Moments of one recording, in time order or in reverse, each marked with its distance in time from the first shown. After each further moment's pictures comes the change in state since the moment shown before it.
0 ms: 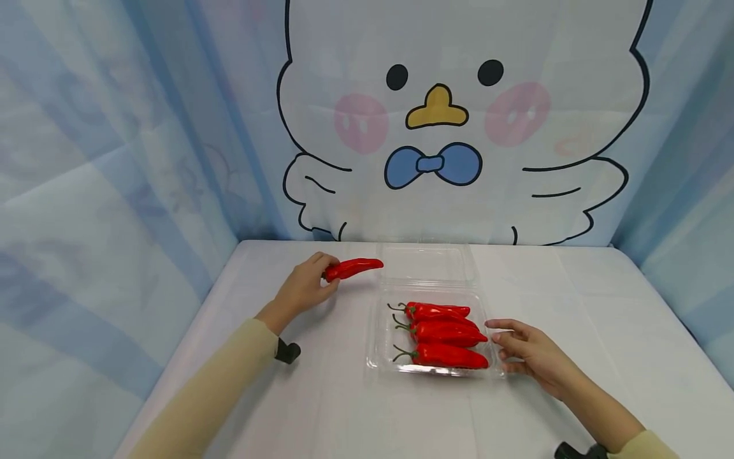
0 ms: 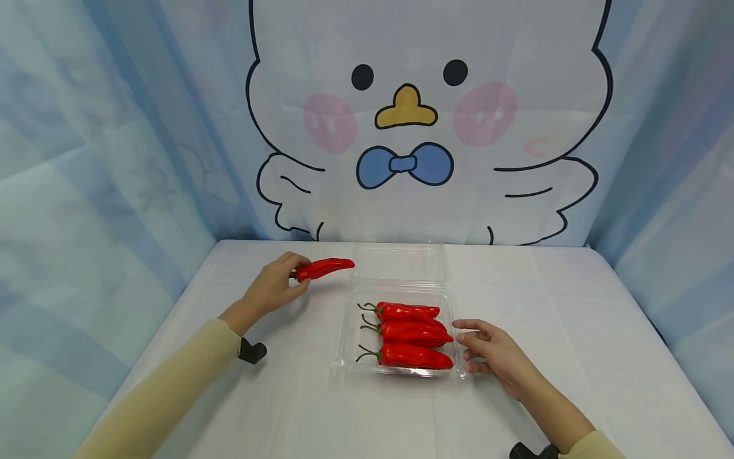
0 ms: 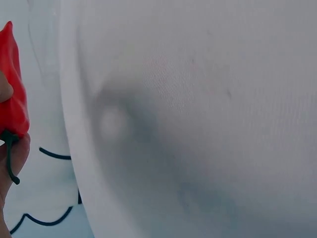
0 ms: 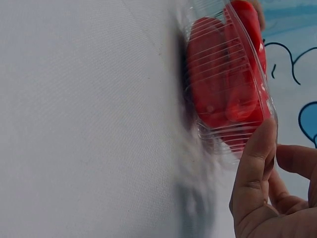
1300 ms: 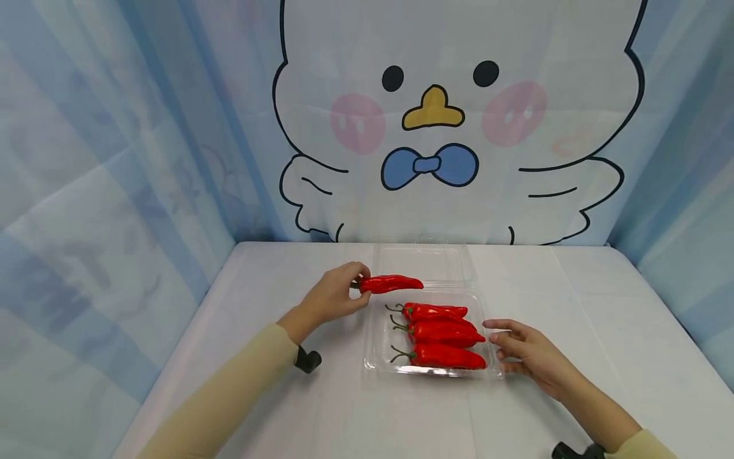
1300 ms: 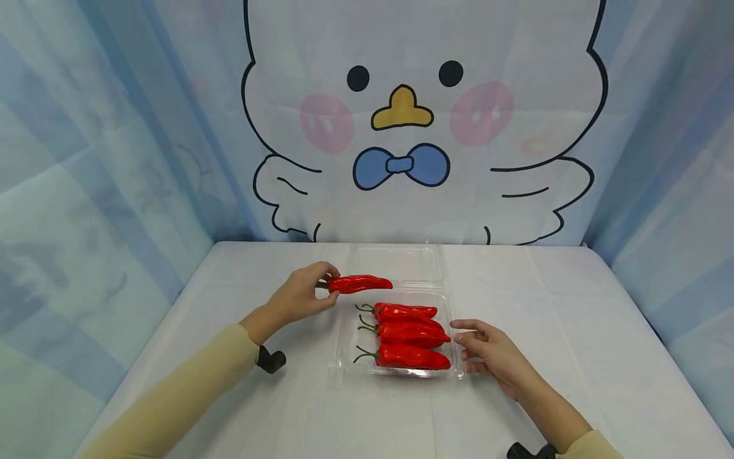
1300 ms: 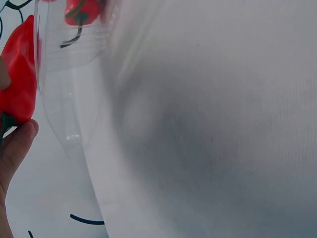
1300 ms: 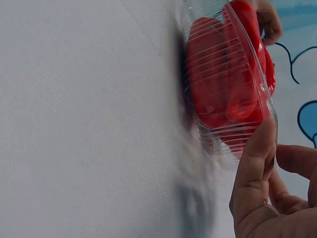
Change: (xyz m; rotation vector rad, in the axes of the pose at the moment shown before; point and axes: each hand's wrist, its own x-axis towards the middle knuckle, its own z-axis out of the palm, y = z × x) left_hand 0.007 0.058 0.016 -0.104 -0.081 0.156; right_hand 0.000 0.001 -0.001 0.006 0.007 0.011
